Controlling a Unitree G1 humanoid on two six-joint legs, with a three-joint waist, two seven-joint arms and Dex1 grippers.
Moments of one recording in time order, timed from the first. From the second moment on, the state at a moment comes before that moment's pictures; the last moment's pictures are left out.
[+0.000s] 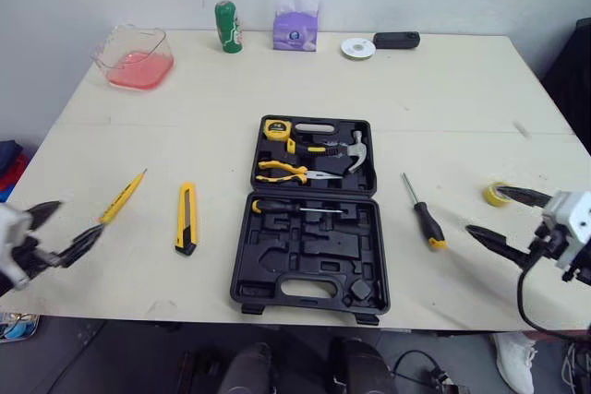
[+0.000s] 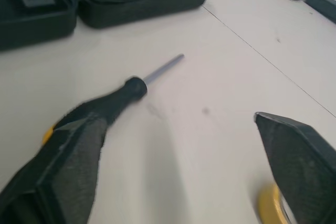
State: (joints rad) left arm 0.20 0.76 0.85 0.08 -0.36 0.21 -0.82; right arm 0.02 -0.85 -0.50 0.24 0.39 -0.19 1.15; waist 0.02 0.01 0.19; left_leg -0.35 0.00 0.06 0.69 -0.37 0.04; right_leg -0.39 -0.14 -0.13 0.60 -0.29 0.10
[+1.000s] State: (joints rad) left arm 0.22 0.77 0.86 -0.01 -0.49 0.31 -0.73; right arm 0.28 -0.81 -0.62 0.15 0.57 -0.12 1.14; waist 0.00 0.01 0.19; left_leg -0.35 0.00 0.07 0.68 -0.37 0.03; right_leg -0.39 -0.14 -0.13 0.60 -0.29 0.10
